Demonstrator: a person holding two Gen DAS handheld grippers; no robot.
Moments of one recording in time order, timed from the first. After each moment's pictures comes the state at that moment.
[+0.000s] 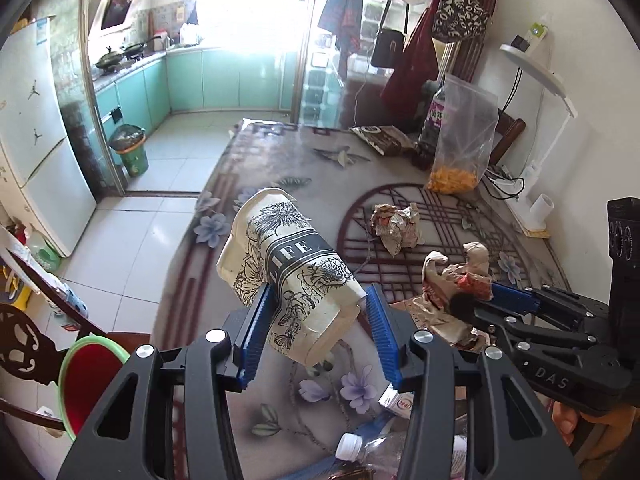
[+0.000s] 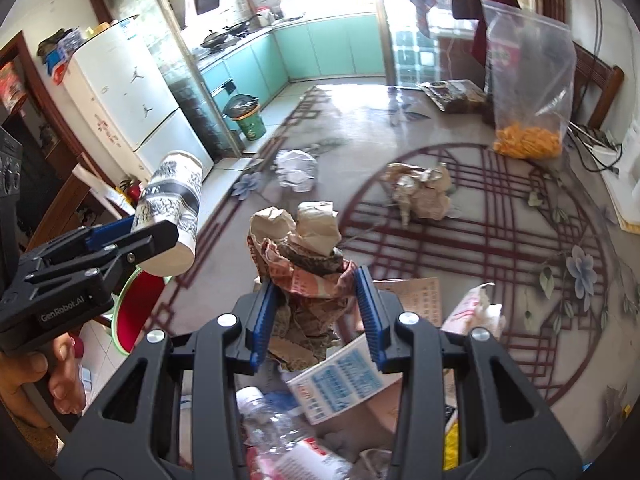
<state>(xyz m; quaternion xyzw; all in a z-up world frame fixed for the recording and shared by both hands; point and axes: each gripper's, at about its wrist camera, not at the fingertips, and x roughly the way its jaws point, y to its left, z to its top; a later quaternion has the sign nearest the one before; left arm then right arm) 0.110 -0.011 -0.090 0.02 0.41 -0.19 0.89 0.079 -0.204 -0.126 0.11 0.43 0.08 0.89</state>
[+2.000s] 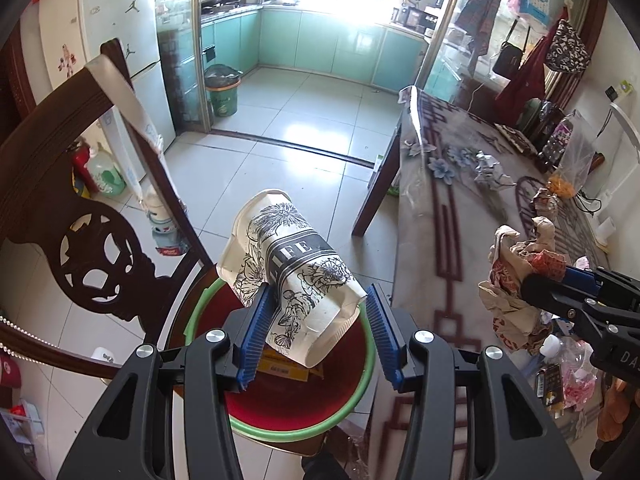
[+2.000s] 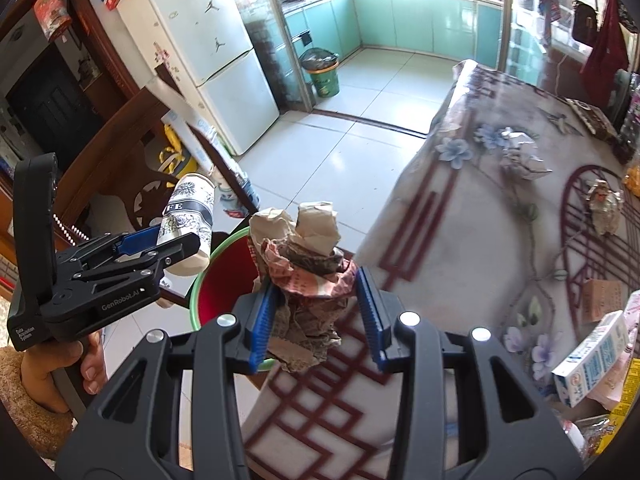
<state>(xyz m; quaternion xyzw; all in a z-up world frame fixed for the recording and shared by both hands) 0.112 0.306 -0.152 -0.03 0.48 -0.07 0.88 0.102 0.092 -0.132 0.04 0.48 0.17 0.86</state>
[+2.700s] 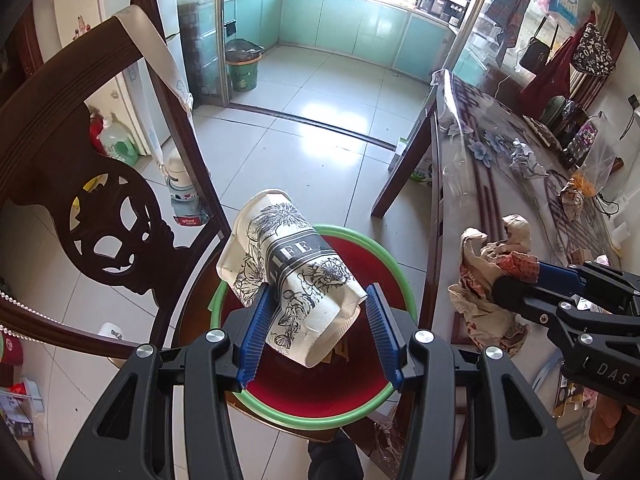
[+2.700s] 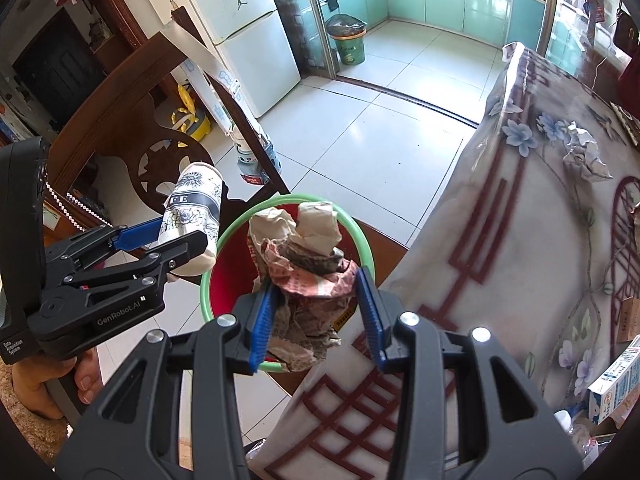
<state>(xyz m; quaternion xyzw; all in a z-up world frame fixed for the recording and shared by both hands) 0.114 0.342 -0.183 -0.05 0.51 -0.04 0.86 0.127 0.157 -0.171 0.01 0.52 0.20 0.83</state>
